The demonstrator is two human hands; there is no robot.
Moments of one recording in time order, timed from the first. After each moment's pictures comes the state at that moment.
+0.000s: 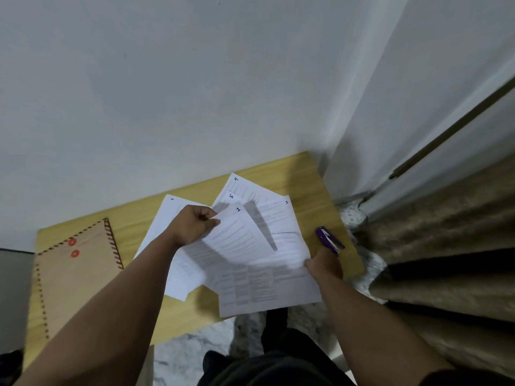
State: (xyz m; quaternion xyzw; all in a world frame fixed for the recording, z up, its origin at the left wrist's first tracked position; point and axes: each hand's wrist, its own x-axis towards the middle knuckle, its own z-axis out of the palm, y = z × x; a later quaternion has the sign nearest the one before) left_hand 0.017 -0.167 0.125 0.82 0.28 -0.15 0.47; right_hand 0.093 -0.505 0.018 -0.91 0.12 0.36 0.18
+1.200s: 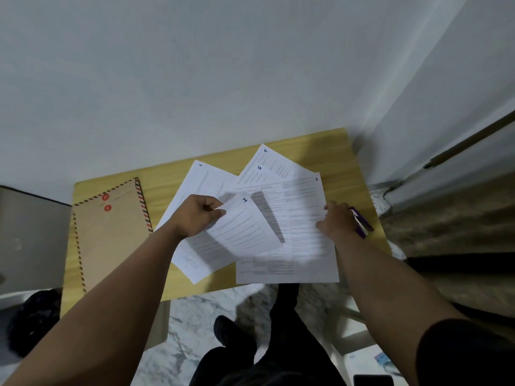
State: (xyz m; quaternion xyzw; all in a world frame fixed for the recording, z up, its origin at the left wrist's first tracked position) left_hand -0.067 -0.155 0.129 0.83 0.30 -0.13 0.46; right_hand 0.125 -0.462 0.022 -0.94 -0.07 0.31 0.09
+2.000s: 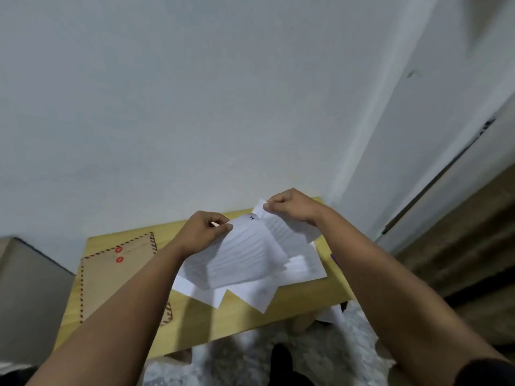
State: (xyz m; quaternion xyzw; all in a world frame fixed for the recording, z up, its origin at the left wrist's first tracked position) left_hand -0.125 -0.136 0.236 0.85 0.17 0.01 0.49; right_hand 0.053 -0.362 0.276 -0.80 -0.31 0.33 0.40
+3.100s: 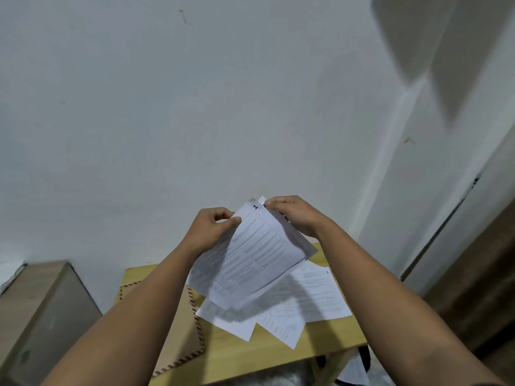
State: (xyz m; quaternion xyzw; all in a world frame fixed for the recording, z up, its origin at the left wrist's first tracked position) left_hand -0.209 -0.081 0.332 0.81 0.15 0.19 0.54; right_hand -0.054 -0.283 0.371 -0.71 -0.30 0.31 0.56
